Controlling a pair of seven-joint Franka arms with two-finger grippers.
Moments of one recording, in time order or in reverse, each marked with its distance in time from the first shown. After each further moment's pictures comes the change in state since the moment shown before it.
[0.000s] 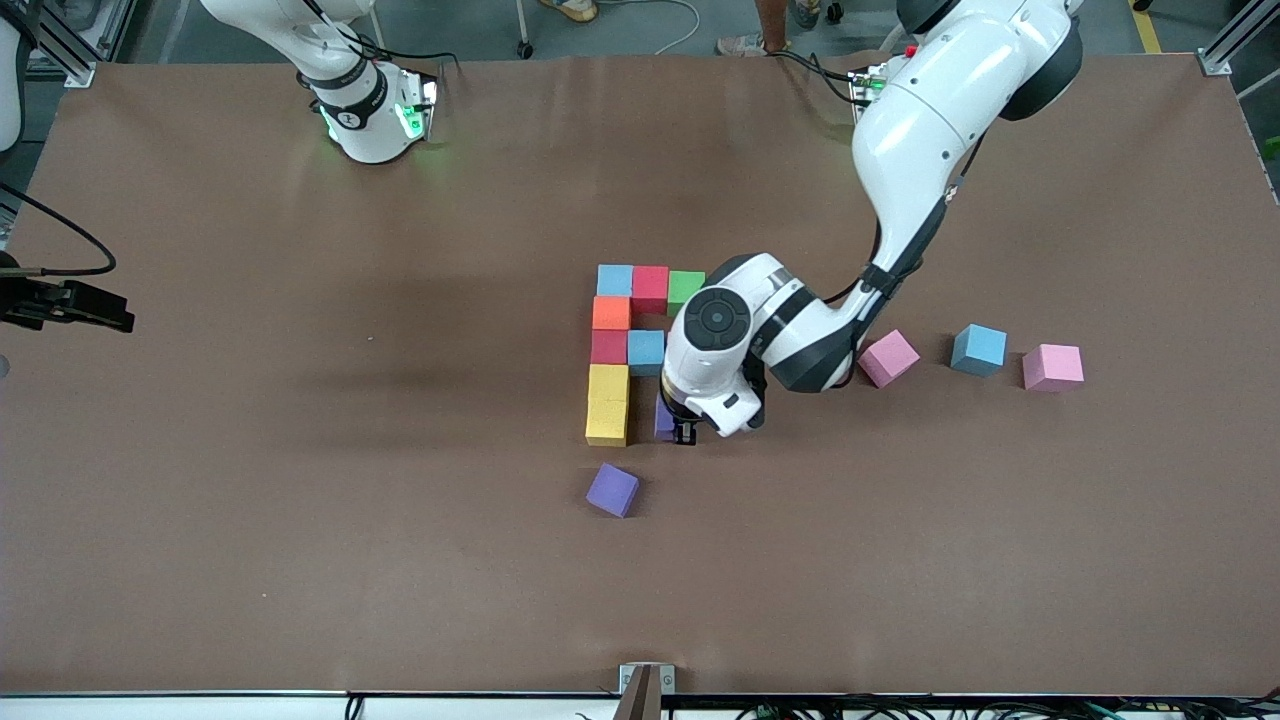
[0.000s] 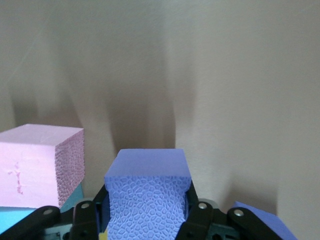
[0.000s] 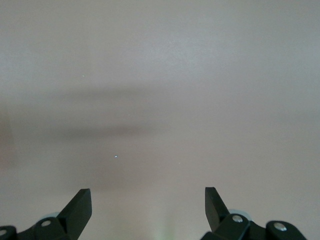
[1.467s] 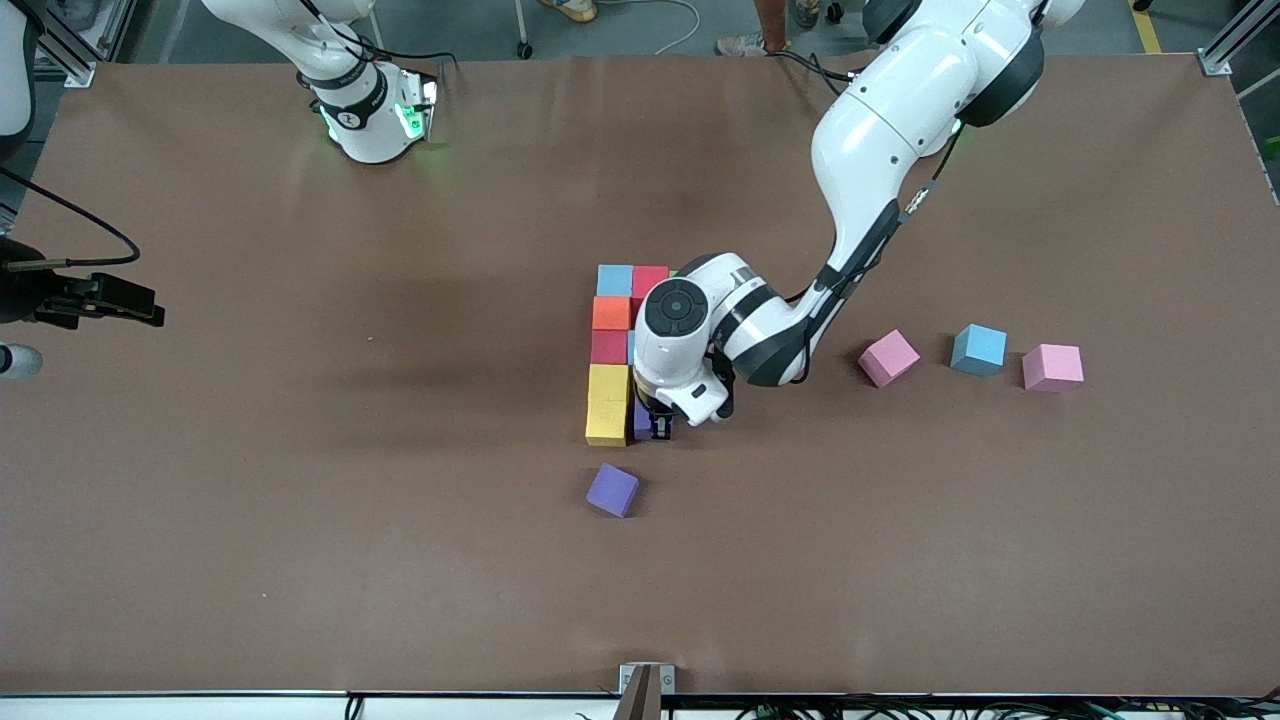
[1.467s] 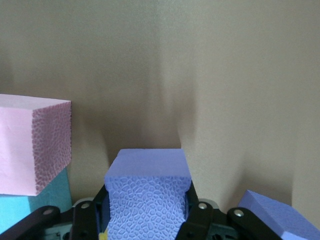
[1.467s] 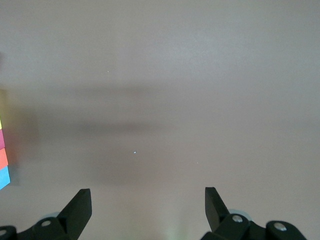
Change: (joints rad) left arm -0.114 0.055 0.091 0.053 0.000 0.065 -0.052; right arm -0.054 -0.003 0.089 0.008 0.045 -0.014 0.001
